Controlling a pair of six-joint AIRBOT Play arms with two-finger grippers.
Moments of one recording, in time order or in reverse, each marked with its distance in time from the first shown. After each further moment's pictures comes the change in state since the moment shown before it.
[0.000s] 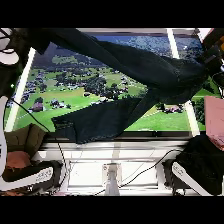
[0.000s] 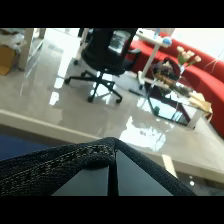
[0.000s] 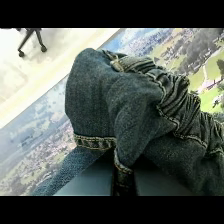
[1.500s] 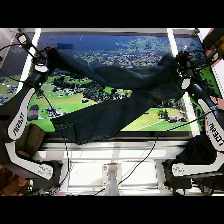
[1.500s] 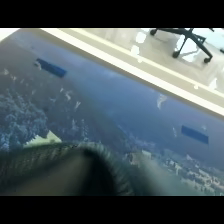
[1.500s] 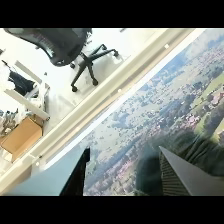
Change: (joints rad) left arm 0.018 -0.374 0.000 0.000 0.249 0.000; right arm 0.220 -0.480 0.079 0.071 -0.658 0.121
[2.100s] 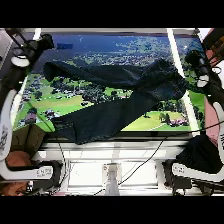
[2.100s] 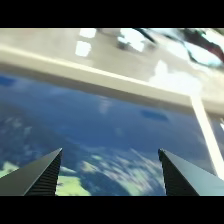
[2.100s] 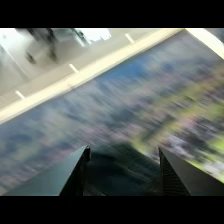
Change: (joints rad) left arm 0.086 0.282 0.000 0.165 -0.479 0.005; right arm -0.166 0.177 0.006 -0.026 0.384 -0.352
